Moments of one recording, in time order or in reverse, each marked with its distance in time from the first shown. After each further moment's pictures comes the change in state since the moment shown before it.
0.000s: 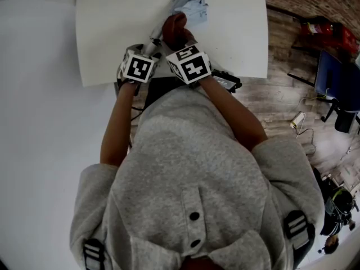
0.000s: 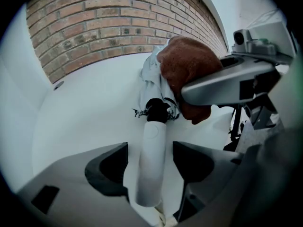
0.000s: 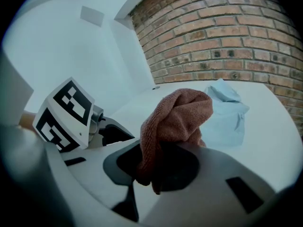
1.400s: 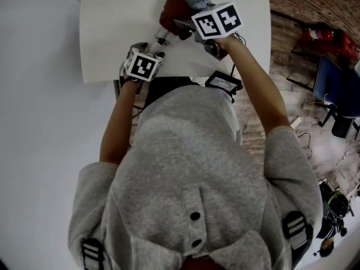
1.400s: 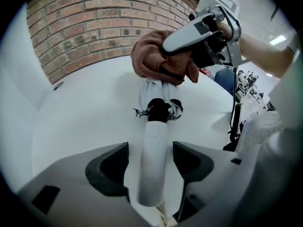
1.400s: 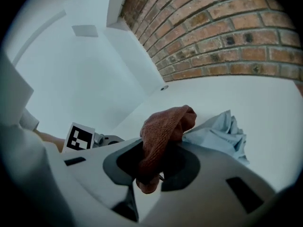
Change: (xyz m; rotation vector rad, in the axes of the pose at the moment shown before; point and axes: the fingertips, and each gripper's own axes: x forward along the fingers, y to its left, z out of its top) left arm -0.002 0.003 -0.001 0.008 -0.011 0.000; right arm -0.002 -0.045 0.064 0.032 0.117 0.305
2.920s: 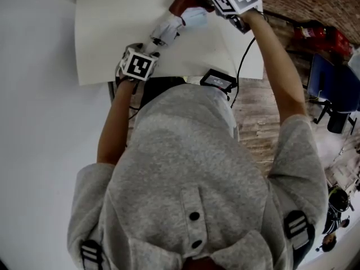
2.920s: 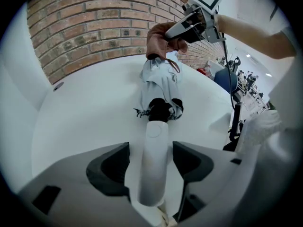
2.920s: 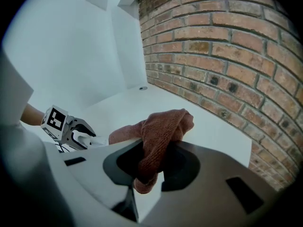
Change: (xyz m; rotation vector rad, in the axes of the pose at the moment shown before) left arm -0.003 -0.003 0.003 0.001 -0.009 -0.009; right arm -0.079 -0.085 0.055 -0.311 0.129 -0.352
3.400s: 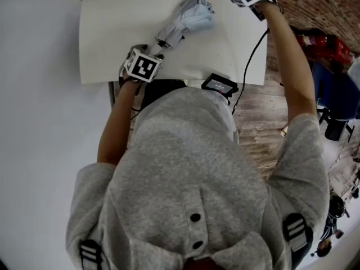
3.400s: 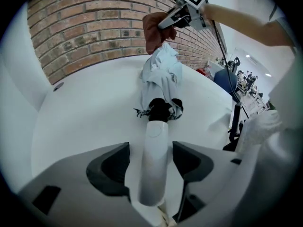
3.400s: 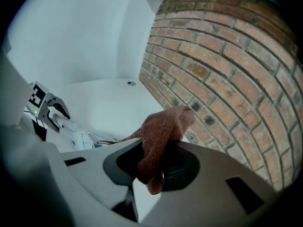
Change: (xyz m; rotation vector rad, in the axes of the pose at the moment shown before) left arm -0.004 -0.001 0.001 0.004 -0.007 0.000; right arm -0.010 -0.060 0.032 -0.264 0.064 -0.236
